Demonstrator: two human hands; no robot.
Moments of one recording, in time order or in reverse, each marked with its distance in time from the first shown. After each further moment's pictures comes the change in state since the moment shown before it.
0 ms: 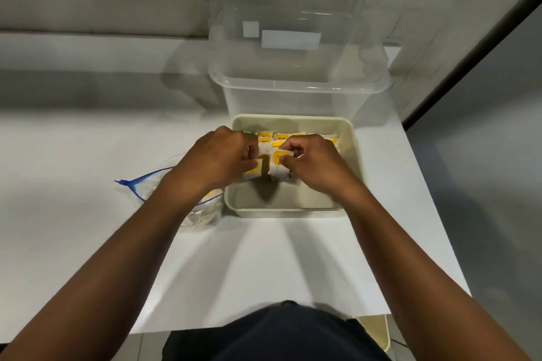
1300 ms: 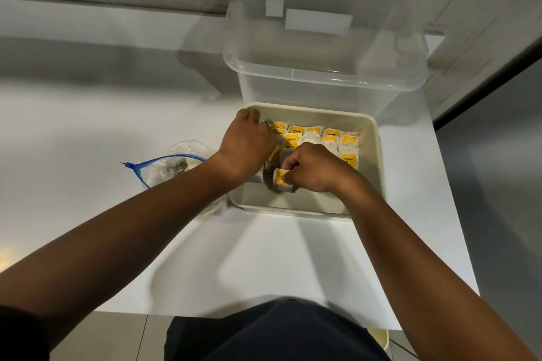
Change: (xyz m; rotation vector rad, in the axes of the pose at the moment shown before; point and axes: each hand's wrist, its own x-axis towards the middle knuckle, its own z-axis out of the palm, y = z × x) left_hand 0.036 0.021 0.030 0.866 -0.050 0.100; right_hand 0.028 0.010 0.016 -0.199 -0.440 0.040
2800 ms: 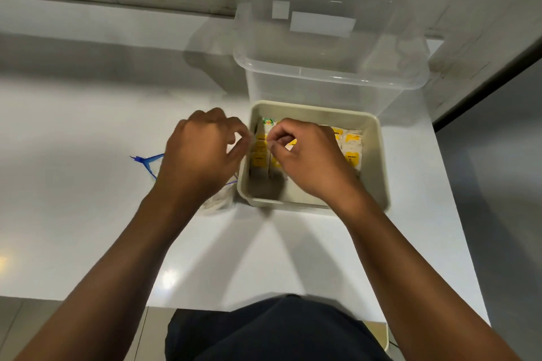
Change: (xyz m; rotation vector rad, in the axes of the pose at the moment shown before) left_hand -0.094 -0.036 -0.004 -0.759 0.472 -0.357; right_hand -0.037 -0.052 0.007 0.110 0.531 -0.211
